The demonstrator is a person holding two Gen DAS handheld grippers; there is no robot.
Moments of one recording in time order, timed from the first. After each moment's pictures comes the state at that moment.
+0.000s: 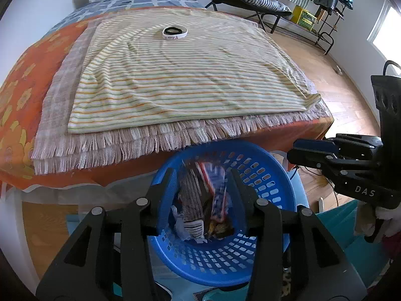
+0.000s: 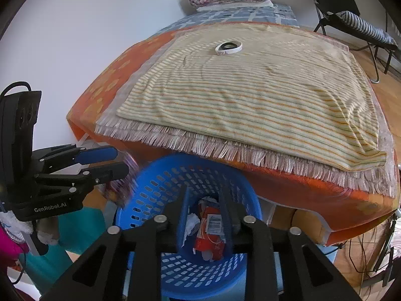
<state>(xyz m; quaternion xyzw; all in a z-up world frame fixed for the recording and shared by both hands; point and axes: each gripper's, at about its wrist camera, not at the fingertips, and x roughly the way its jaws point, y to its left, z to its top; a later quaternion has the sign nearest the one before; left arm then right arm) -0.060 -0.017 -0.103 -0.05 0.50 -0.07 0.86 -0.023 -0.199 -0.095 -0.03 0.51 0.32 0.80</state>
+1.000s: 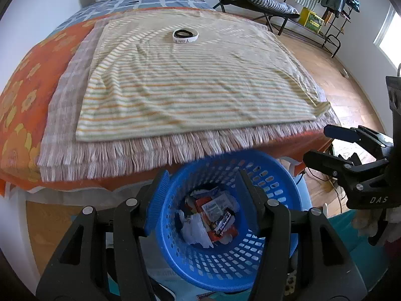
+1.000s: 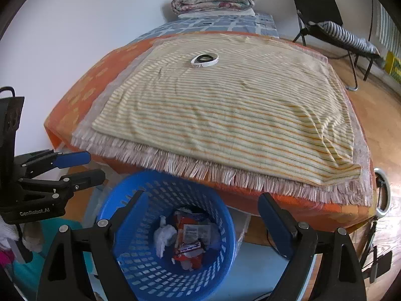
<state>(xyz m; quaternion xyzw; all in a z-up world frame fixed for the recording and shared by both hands) -0.040 -0.006 -0.098 -0.05 0.51 -0.05 0.86 -0.001 -0.204 -0.083 -0.05 0.50 0.26 0.83</state>
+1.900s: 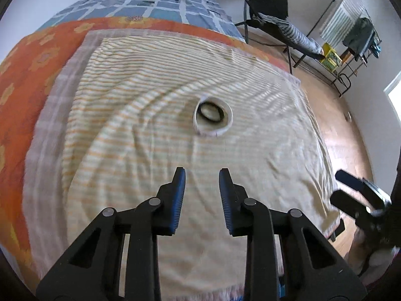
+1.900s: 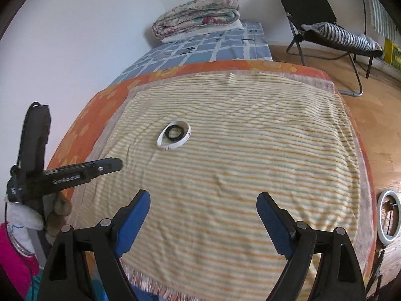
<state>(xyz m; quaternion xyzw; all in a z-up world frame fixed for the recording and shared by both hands) 0.183 0.057 -0.091 -0.16 0.50 -0.03 0.85 0.181 -0.193 -0.056 0.02 0.48 0.26 0.84</state>
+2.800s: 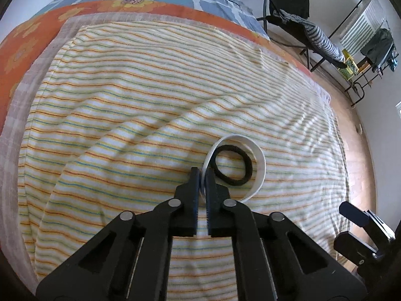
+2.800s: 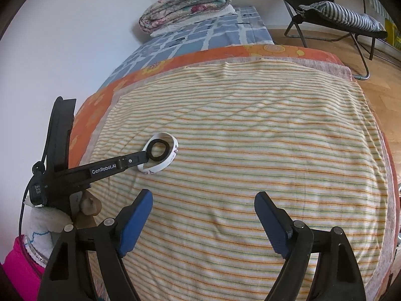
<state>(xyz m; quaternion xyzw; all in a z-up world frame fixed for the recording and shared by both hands) 0.278 0.057 -0.148 -0.18 0.52 0.00 0.84 0.246 -0.171 -0.093 0.05 0.51 0.25 0.82</state>
